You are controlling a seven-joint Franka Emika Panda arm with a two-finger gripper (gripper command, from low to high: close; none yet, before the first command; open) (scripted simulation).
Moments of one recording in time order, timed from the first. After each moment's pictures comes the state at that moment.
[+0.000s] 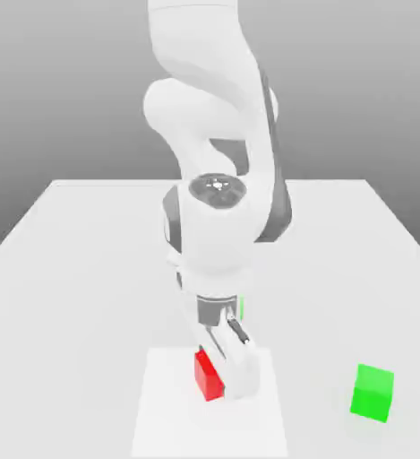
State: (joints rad) arm -0.22 0.26 0.18 -2.74 -0.29 2.99 2.21
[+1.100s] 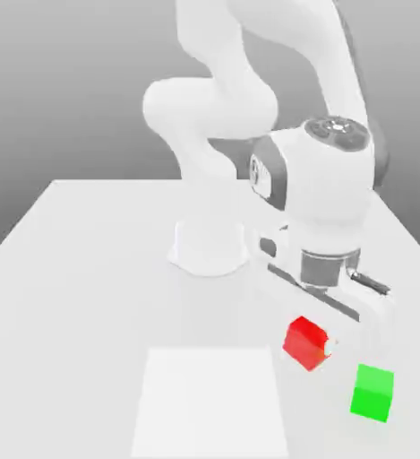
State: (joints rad) arm -0.07 0.08 0.49 -2.58 -0.04 2.63 1.98
